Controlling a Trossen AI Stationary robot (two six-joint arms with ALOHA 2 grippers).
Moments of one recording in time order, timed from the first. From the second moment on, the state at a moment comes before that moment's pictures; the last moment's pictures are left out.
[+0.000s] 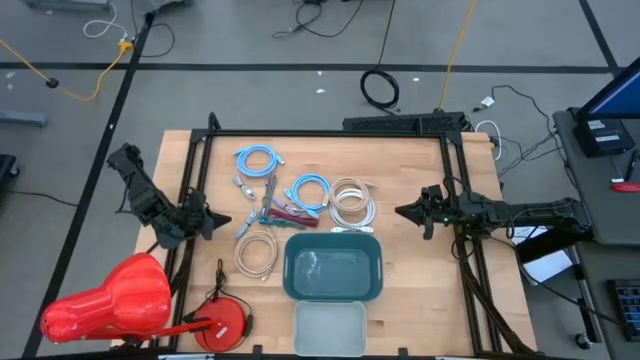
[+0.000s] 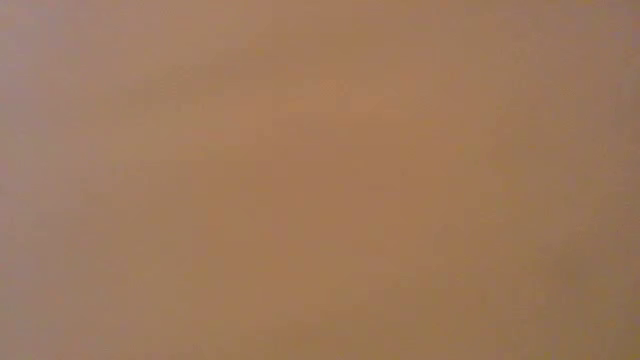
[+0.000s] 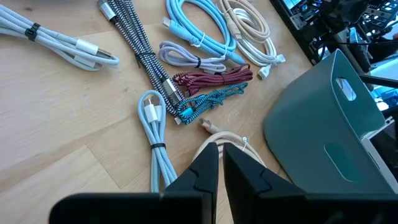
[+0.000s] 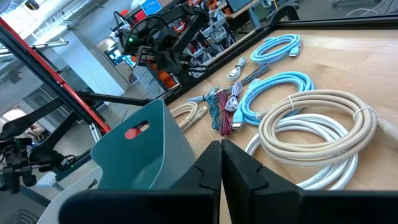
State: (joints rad) left arm -0.85 0.16 0.26 -0.98 -0.84 -1.58; right arm 0.01 0.19 0.02 0.08 0.10 0.61
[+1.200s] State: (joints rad) left arm -0.85 0.16 0.26 -0.98 -0.84 -1.58; right arm 0.01 0.20 0.02 0.28 0.18 1.24
